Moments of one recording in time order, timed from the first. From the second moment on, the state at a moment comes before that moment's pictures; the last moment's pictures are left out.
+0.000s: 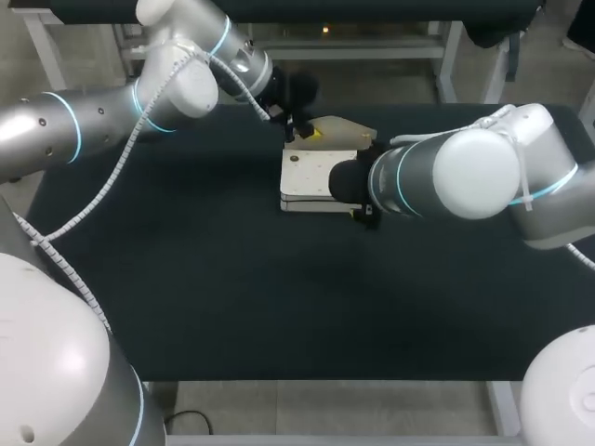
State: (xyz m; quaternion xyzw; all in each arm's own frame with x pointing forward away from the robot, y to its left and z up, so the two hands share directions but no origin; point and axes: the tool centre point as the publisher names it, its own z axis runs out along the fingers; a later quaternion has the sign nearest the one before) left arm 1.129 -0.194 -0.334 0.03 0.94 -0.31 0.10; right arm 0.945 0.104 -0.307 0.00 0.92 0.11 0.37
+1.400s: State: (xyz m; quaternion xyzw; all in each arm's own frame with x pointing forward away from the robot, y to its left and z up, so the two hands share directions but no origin) left arm 1.097 -0.178 -0.258 0.06 0.95 -0.30 0.07; right arm 0.965 0.116 -0.229 -0.01 0.89 0.11 0.43
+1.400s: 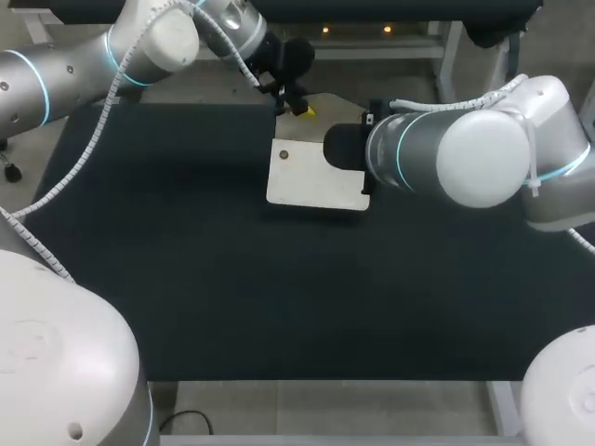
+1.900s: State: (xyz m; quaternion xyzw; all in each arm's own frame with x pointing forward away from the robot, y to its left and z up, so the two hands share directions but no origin) left arm 1.081 -0.166 -0.238 0.04 0.95 -0.31 0.06; right arm 1.005 0.128 -0.239 -0.05 0.90 0.12 0.42
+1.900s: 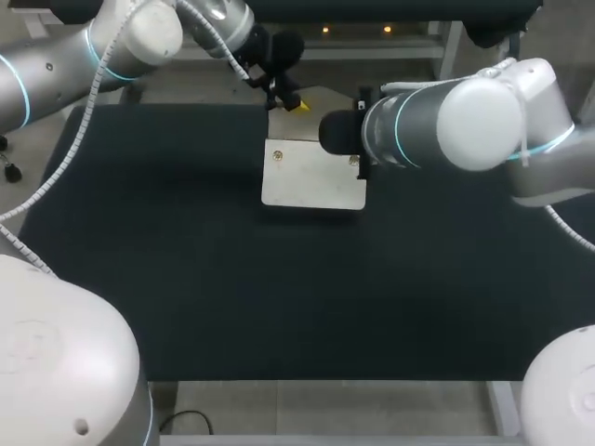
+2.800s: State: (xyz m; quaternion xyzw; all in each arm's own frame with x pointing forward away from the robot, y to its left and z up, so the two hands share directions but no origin) left arm 1.066 -0.154 -0.230 0.05 0.94 -0.34 0.07; right arm 1.045 0.132 -0.280 -0.04 0.91 0.05 0.40
